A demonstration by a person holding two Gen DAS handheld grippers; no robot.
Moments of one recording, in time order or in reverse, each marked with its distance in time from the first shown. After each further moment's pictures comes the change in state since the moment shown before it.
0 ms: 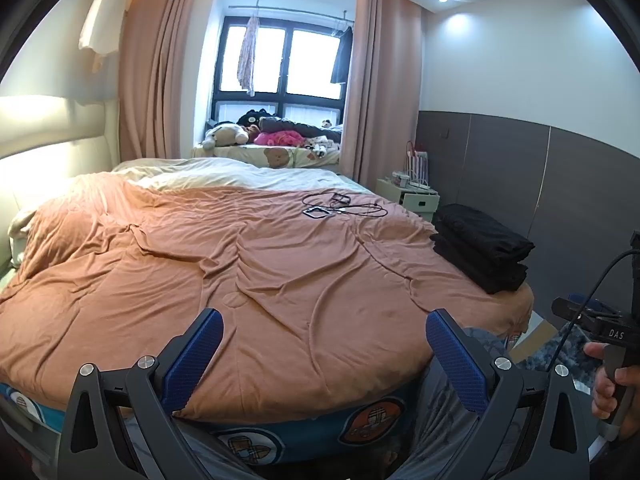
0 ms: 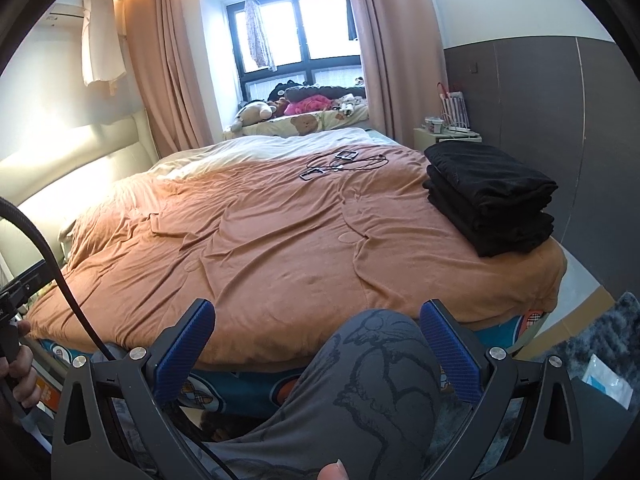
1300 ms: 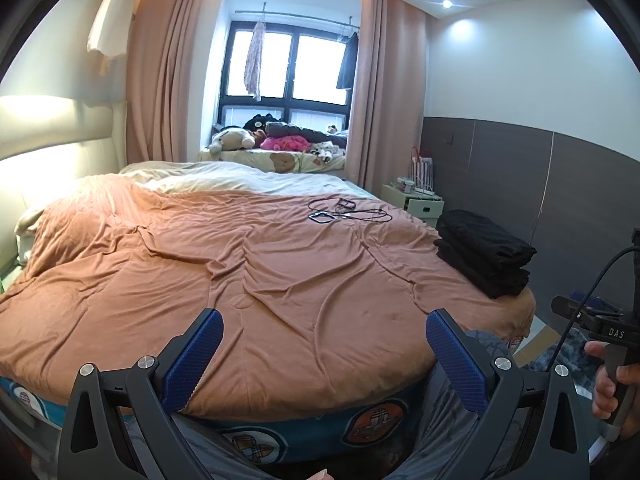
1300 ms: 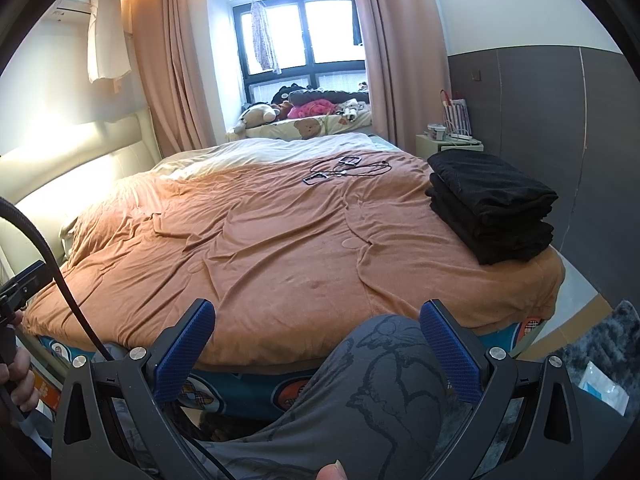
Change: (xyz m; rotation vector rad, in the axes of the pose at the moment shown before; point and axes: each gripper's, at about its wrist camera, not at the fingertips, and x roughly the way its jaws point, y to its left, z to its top) left arm -0.013 0.002 -0.002 -0.014 -0.018 0.017; right arm -0.003 0.003 0.003 -0.030 -0.013 0.002
